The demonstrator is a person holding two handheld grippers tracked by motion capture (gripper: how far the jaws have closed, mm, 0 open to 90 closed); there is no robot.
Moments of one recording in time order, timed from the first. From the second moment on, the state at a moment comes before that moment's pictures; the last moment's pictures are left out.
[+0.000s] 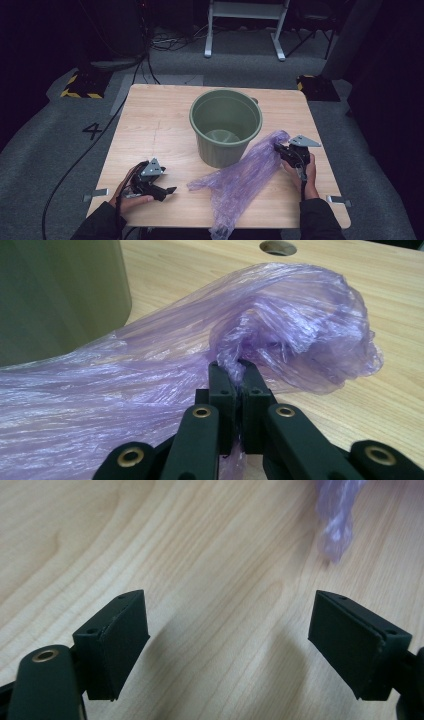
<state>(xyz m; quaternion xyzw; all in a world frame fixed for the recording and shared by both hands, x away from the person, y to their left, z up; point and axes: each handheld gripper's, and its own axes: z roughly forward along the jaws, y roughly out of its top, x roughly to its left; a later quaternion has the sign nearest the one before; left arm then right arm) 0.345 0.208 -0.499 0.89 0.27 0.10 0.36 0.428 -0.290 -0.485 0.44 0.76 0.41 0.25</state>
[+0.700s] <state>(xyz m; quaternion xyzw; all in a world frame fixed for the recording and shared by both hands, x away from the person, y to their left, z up) 0.350 0.204 -0.504 0.88 0.27 0.11 0.37 0.422 -0.299 -0.473 0.44 0.74 0.43 0.28</state>
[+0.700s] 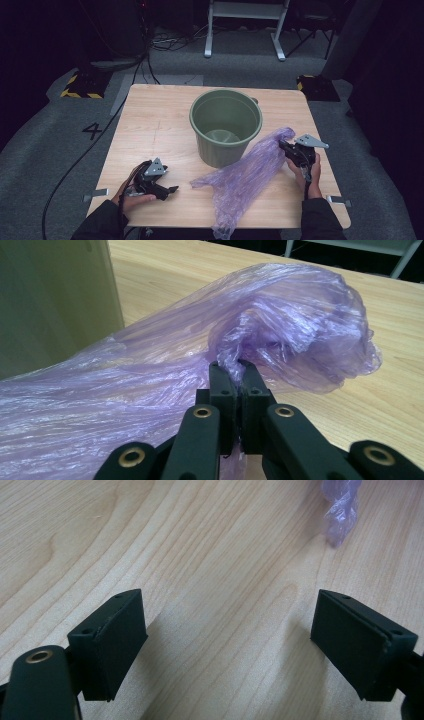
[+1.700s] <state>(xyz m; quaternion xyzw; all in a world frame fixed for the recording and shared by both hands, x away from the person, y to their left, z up) 0.333 0.114 -0.458 0.88 0.19 0.08 0.43 0.404 -0.278 -0.442 0.39 0.74 0.44 0.33</state>
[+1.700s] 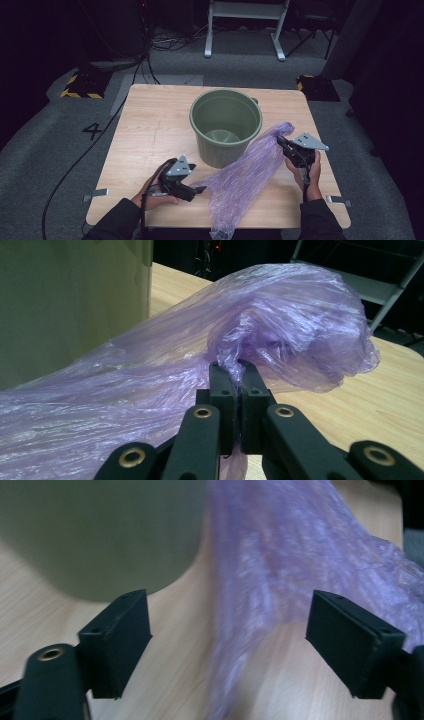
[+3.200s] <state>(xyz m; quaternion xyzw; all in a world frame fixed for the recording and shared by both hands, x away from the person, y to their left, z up) 0.365 0.130 -0.478 0.88 0.21 0.13 0.40 0.347 -0.225 -0.374 0.16 0.73 0.58 0.33</state>
